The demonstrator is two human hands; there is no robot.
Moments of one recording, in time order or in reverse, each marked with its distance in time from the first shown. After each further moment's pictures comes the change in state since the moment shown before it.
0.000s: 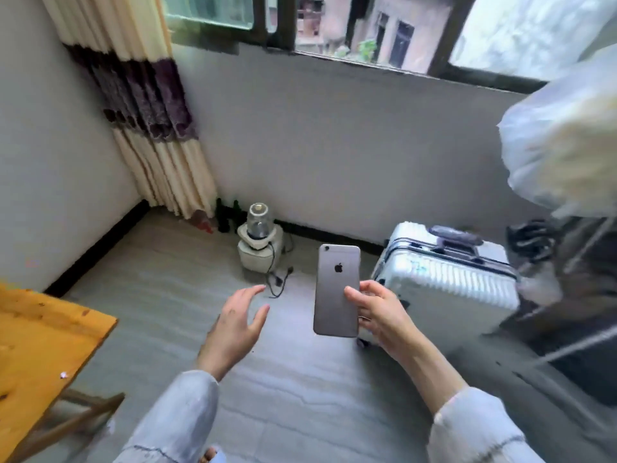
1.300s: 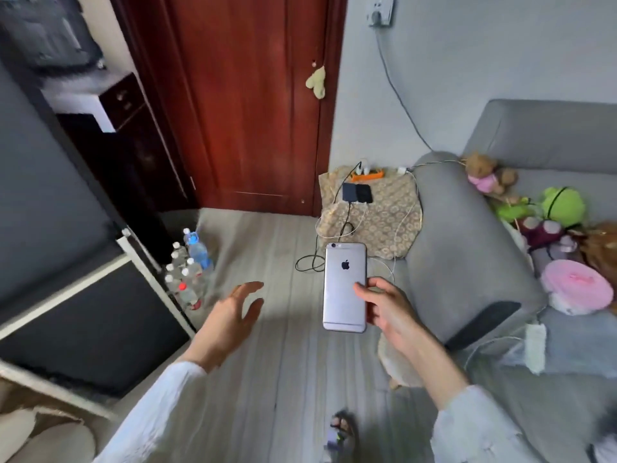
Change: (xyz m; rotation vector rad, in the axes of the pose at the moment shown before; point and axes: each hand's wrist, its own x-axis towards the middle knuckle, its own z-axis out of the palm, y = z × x) left_hand -0.272 0.802 0.781 0.014 -1.256 1.331; right_hand -0.476 0.201 -0.866 0.879 1.628 -0.213
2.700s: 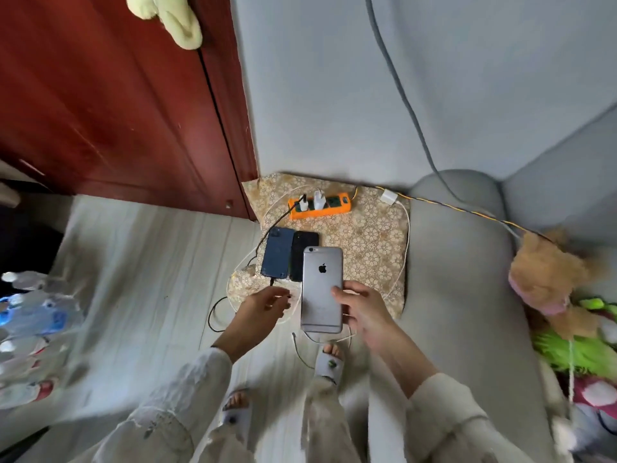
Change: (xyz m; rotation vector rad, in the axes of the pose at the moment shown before) left_hand 0.760 0.121 0.339 -0.477 -0.394 -0.507; right_hand 0.759 -0.204 -0.227 -0.123 0.114 0.439
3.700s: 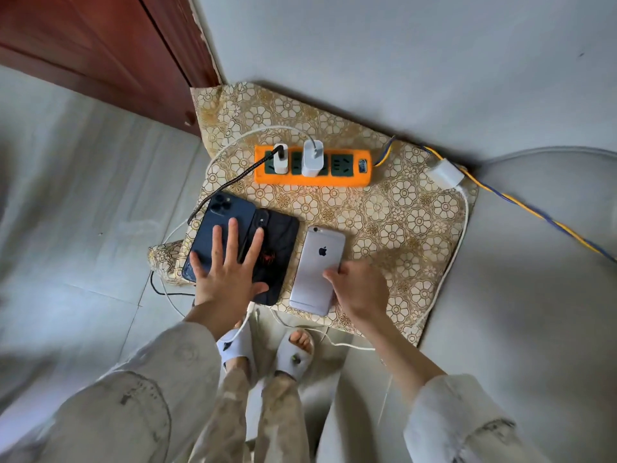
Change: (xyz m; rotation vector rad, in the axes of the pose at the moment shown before) left_hand 0.264 -0.106 0.095 1.048 0.057 -0.194; right_hand 0.302 0.031 -0.048 -1.132 0.076 -0.224
